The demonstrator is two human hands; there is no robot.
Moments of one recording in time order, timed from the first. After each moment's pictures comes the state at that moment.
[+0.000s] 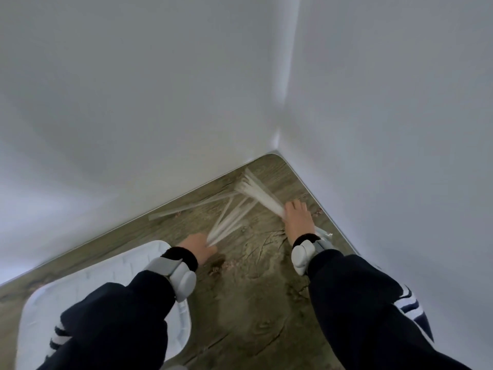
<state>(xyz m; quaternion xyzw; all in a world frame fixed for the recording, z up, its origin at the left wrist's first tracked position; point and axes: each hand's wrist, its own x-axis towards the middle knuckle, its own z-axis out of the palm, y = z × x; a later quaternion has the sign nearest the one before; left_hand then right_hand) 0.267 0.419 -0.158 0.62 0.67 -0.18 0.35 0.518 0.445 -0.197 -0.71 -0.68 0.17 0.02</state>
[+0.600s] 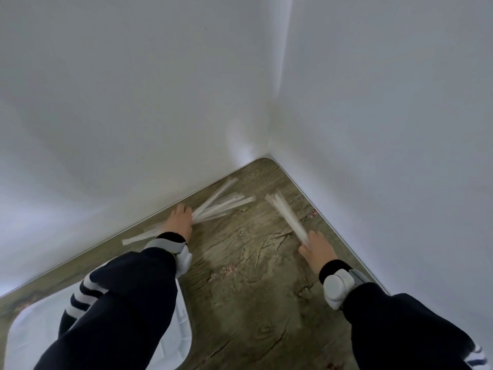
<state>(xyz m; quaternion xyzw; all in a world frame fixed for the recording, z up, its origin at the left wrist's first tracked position) 0.236 0.479 -0.182 0.70 0.68 -0.15 0.16 0.560 0.387 -0.188 -0.75 -0.57 0.33 -0.01</state>
